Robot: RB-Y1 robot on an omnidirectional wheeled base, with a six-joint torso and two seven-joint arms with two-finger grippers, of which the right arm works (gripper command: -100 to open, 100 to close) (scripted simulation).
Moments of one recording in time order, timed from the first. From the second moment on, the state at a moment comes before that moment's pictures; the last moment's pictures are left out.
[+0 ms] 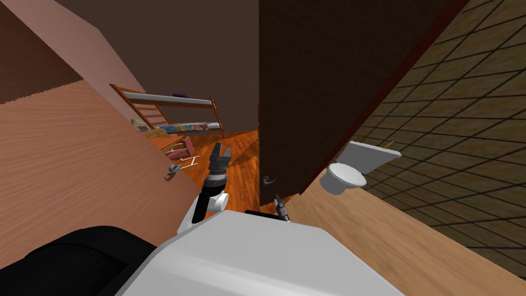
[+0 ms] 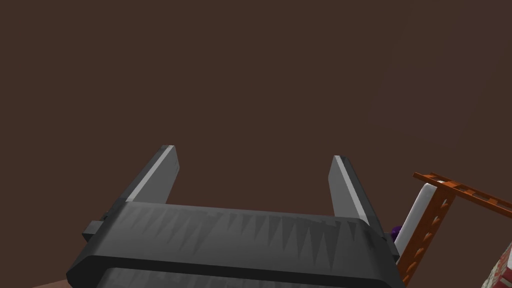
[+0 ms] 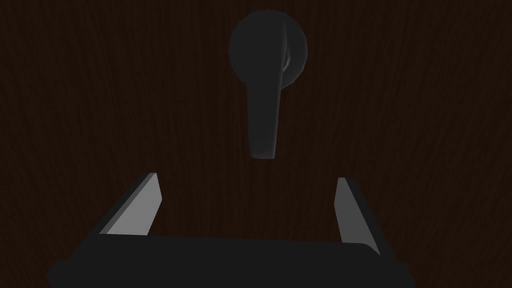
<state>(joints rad) 0.45 -0.01 0.21 -1.18 0.48 -0.84 -0.25</state>
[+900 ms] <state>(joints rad) 0.40 -0.01 0.20 -1.16 0.46 -0.80 -0.24</state>
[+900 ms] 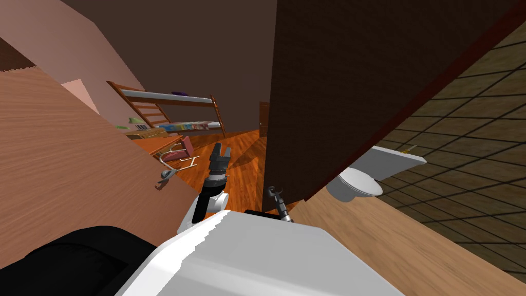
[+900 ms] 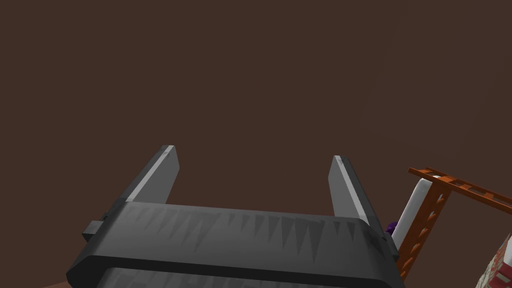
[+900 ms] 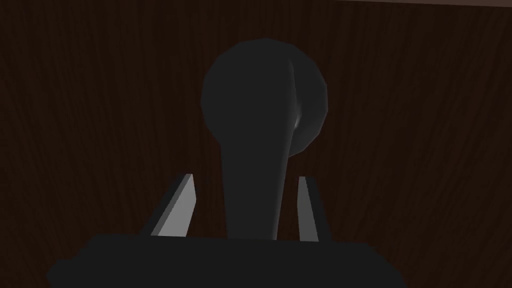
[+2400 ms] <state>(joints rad) 0.33 -0.04 0.13 -1.11 0.38 -0.79 -0.21</state>
